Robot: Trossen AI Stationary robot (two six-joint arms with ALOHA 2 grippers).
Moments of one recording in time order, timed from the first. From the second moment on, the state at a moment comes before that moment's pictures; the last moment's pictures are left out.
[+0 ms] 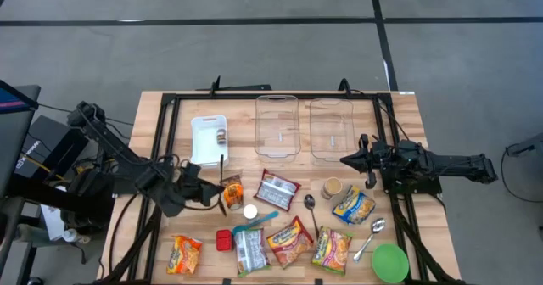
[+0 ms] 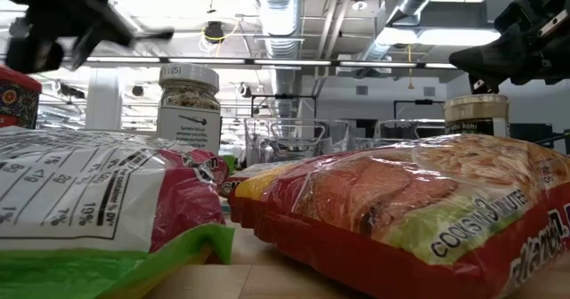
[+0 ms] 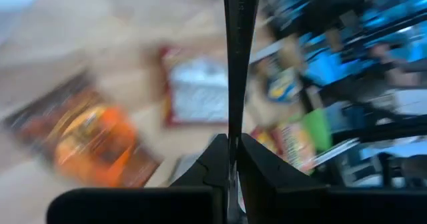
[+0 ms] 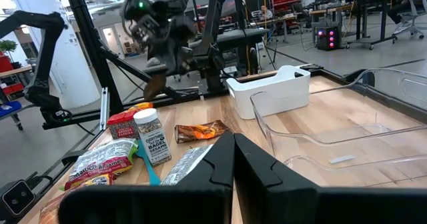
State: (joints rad) left arm -0.72 0.98 0.57 -0.28 -0.84 -1.57; right arm -0.03 0.02 0.01 0.01 0.00 0.19
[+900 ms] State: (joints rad) left arm -0.50 0.85 0.57 0.57 -0.96 -0.14; right arm -0.03 0.02 0.01 0.01 0.00 0.19
